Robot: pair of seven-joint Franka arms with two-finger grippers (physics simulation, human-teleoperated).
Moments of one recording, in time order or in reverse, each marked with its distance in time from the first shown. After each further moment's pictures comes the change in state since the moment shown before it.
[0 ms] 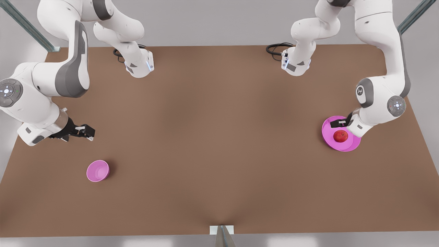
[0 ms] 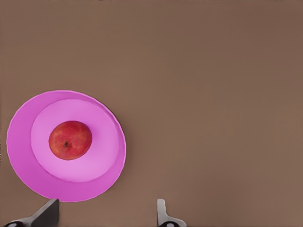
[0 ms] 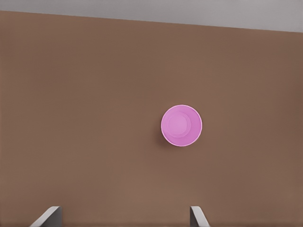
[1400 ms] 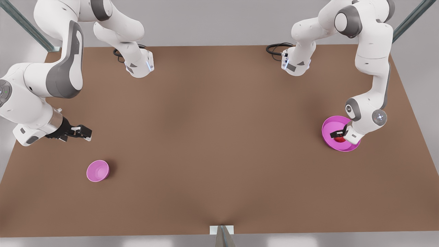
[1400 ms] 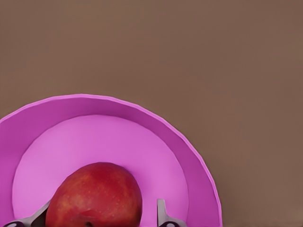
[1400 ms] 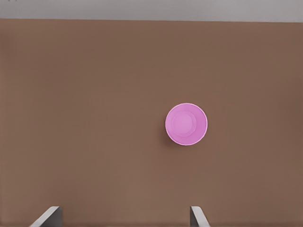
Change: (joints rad) left arm 0.086 0.297 0.073 -0.168 -0.002 0.542 0.118; right arm -0.035 0.002 0.002 -0.001 0.054 0.000 -0.003
